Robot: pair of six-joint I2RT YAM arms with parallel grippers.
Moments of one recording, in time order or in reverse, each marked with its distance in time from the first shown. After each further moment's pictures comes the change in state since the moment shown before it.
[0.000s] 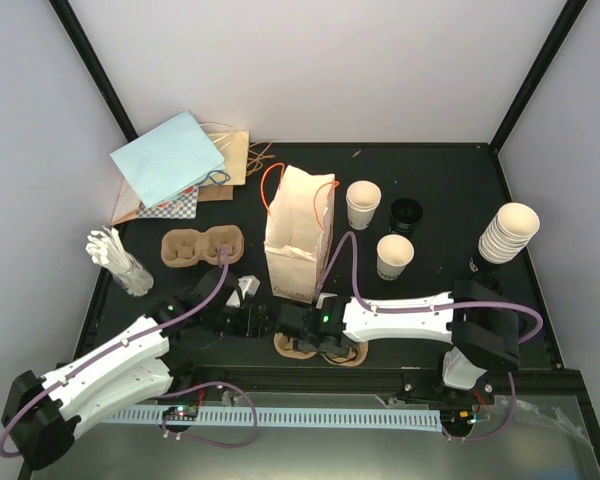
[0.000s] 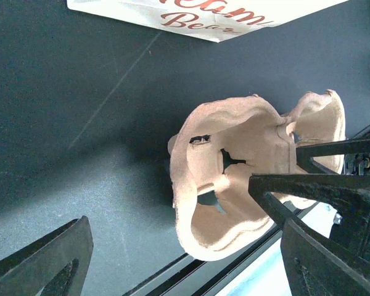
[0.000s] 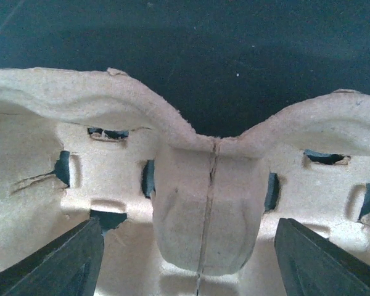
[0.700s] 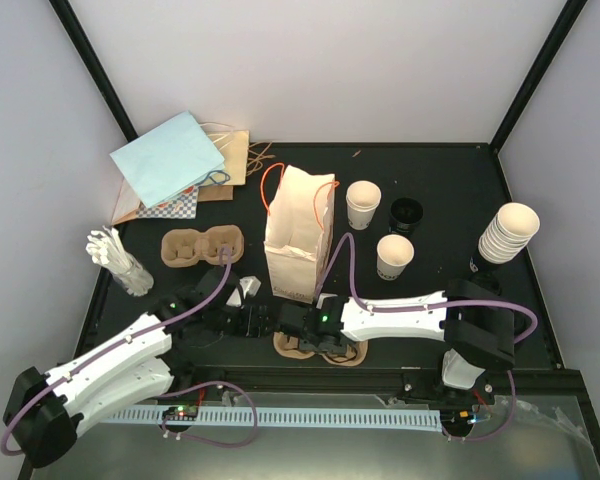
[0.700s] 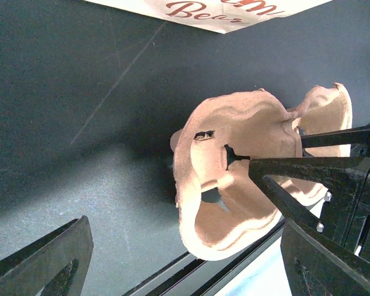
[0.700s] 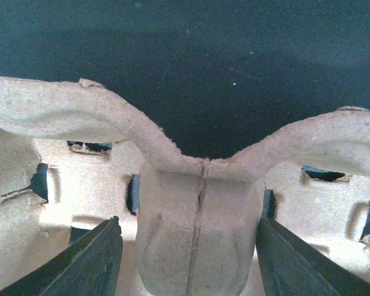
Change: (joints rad) left arm 0.019 0.032 0.000 0.000 0.026 0.023; right arm -0.017 0.028 -0.025 0.037 -0.003 -0.027
